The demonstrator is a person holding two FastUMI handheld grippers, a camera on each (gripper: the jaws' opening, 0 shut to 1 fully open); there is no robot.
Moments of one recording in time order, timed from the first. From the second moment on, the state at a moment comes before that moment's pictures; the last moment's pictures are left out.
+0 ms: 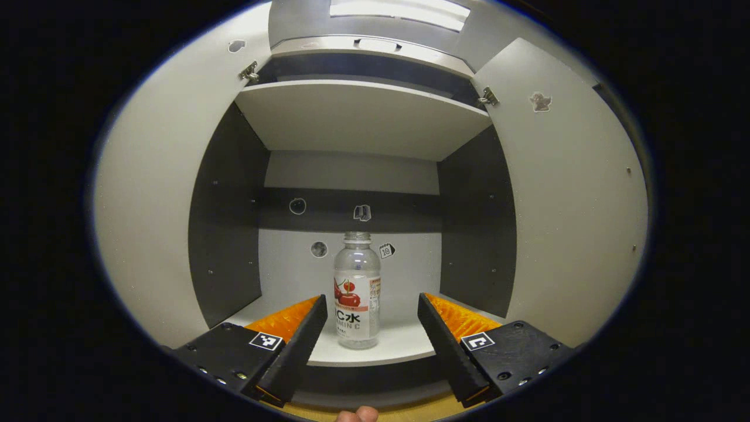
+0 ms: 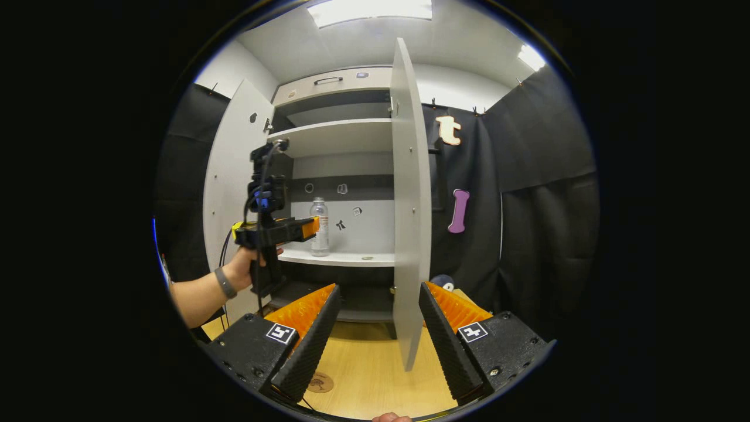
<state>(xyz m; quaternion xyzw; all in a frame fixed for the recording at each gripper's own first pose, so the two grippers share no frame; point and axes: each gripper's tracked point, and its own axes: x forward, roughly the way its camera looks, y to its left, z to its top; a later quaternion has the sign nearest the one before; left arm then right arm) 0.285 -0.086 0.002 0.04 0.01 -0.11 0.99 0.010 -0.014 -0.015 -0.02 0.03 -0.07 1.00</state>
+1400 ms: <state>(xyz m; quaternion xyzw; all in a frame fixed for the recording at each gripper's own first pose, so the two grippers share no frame) 0.302 -0.091 0.000 0.04 -0.01 -0.12 0.99 0.014 -0.035 -0.019 -0.01 0.04 -0.09 1.00</state>
